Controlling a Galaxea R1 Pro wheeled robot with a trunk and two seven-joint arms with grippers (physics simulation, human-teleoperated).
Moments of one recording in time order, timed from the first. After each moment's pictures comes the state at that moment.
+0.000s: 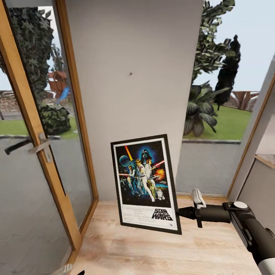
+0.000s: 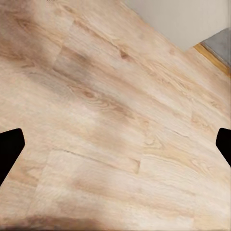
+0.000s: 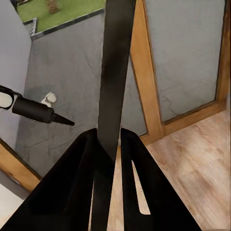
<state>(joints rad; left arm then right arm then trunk) -0.26 0.15 0.32 -0.30 0.26 0.01 -0.56 -0.48 -0.32 -0.04 -1.08 -0.01 0.29 1.46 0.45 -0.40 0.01</state>
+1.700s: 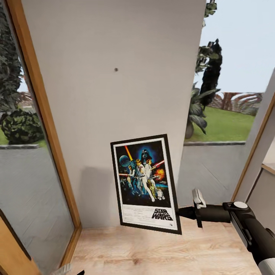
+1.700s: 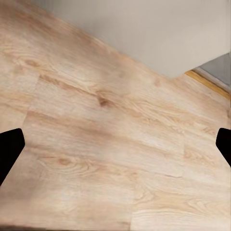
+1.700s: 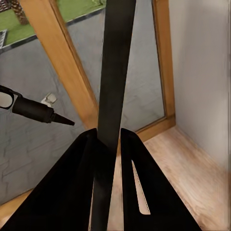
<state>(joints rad) -0.26 0.15 0.32 -0.30 0.26 0.01 -0.56 -0.48 -0.32 -0.04 -1.09 -0.01 0.29 1.46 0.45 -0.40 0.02</state>
